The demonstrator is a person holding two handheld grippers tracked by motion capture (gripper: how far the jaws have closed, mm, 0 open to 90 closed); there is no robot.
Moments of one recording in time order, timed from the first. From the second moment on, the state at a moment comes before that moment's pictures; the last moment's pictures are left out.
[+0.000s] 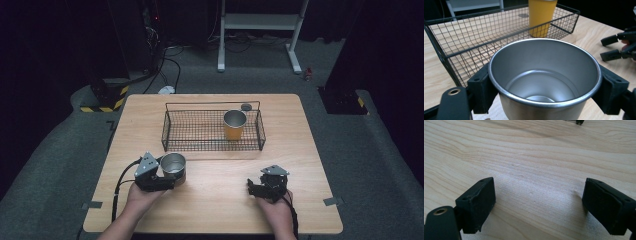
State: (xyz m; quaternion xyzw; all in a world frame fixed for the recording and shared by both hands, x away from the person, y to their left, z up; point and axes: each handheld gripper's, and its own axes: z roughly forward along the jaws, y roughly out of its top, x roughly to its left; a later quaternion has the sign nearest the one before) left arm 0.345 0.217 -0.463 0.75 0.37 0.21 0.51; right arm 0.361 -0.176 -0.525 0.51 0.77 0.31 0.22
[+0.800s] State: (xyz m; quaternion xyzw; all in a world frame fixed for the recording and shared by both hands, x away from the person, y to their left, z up) left arm 0.358 0.200 -0.425 0.74 0.37 0.23 0.52; right arm 0.360 -0.177 -0.525 0.51 0.77 0.31 0.22
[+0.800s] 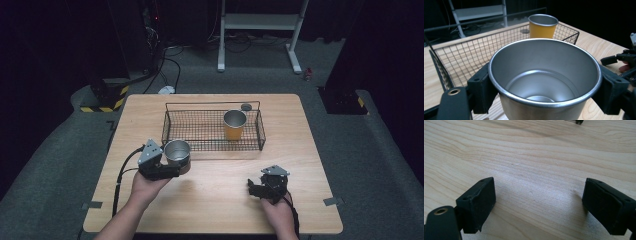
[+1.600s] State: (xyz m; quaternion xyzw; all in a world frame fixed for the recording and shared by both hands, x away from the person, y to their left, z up) left arm 0.393 0.194 -0.403 0.72 0.37 0.25 0.53; right arm 0.360 -0.177 -0.525 0.51 0.77 0.31 0.21
